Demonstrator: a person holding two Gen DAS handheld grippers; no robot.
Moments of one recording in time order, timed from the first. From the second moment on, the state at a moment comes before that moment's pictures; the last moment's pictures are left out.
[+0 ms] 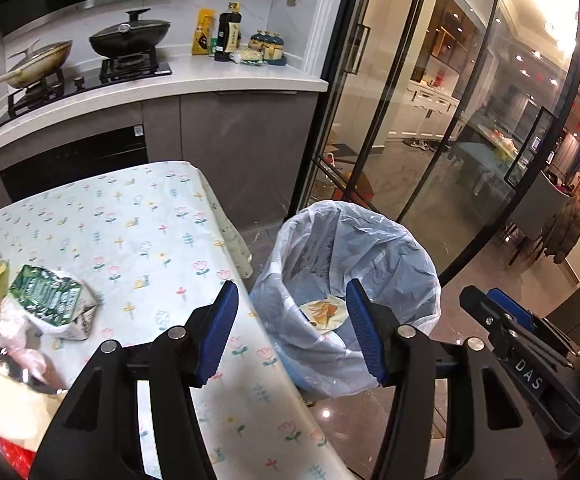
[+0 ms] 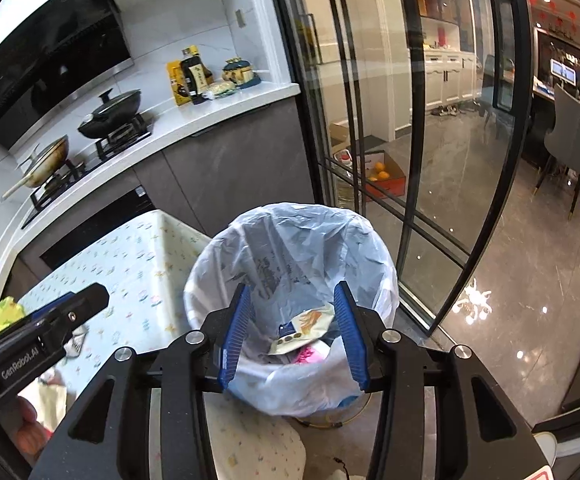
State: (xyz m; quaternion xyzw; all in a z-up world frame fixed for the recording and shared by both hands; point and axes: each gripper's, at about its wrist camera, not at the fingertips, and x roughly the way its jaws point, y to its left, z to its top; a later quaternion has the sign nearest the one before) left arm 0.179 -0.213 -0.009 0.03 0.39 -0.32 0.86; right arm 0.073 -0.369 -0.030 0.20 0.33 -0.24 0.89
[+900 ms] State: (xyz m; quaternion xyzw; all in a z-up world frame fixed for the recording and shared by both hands) left arm 0.130 -0.051 0.019 -0.01 0.36 -0.25 0.90; right arm 0.041 -0.214 -0.002 0.15 0.34 -0.17 0.91
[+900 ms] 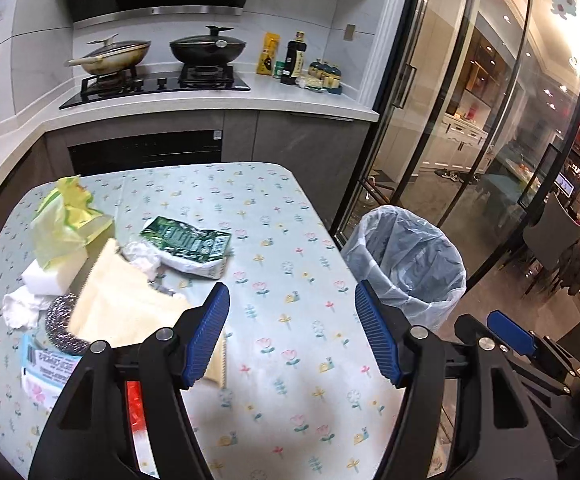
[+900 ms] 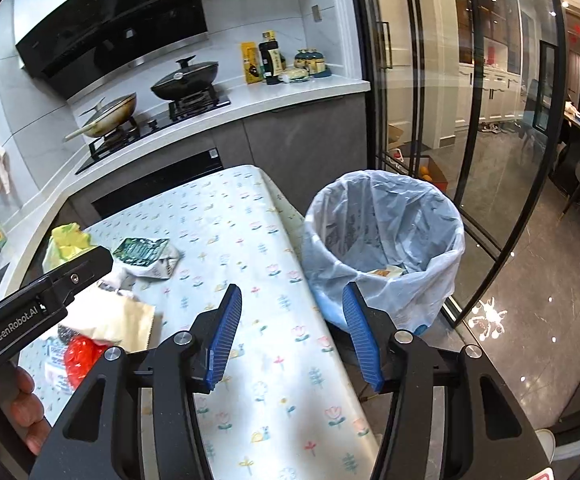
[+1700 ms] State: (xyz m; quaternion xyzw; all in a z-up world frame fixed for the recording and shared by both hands) left arm 0.129 0.130 -0.005 -0.07 0.38 -0.10 0.92; right arm 0.074 -0.078 -0.029 0.10 0.39 -0.04 0.92
